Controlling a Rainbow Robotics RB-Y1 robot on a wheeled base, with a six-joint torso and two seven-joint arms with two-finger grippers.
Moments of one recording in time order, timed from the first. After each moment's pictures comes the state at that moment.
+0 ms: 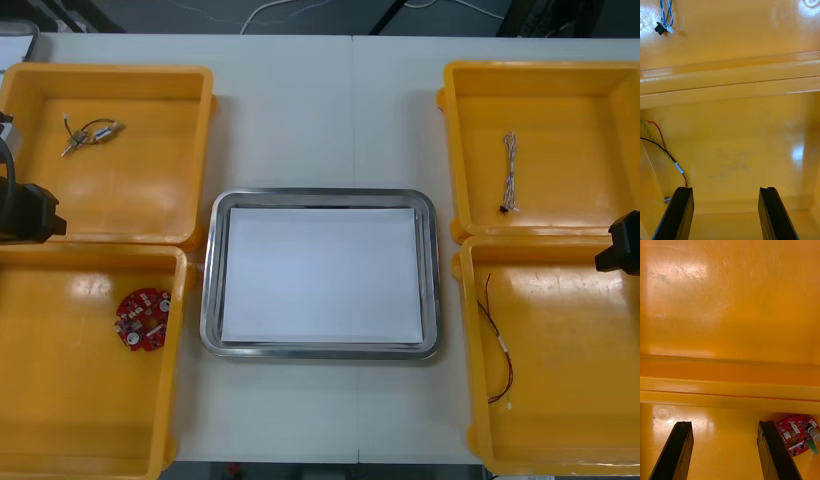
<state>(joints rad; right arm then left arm) -0.25 -0.96 -0.13 -2.06 -1.01 1.82 1.04 -0.27 0.80 0.19 -2.02 0.75 1.73 -1.23</state>
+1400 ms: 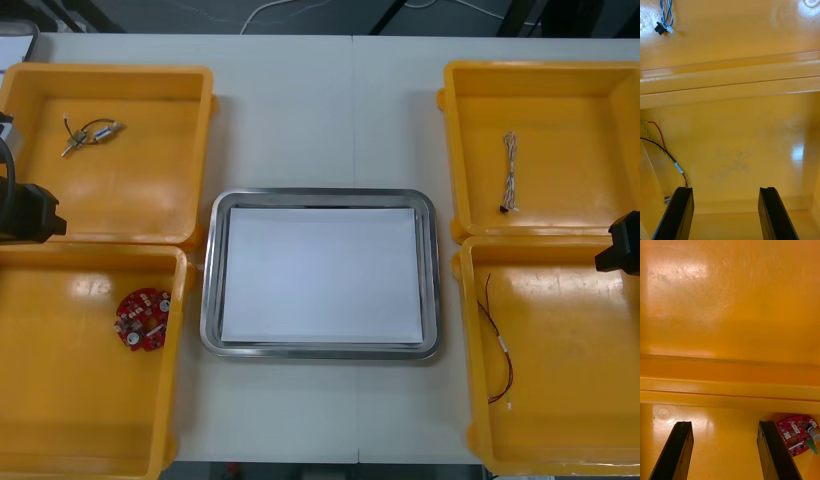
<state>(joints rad) -0.25 -0.96 -0.13 -2.06 -1.01 1.82 1.04 -0.27 0.80 0.19 -2.02 0.75 1.73 -1.23</state>
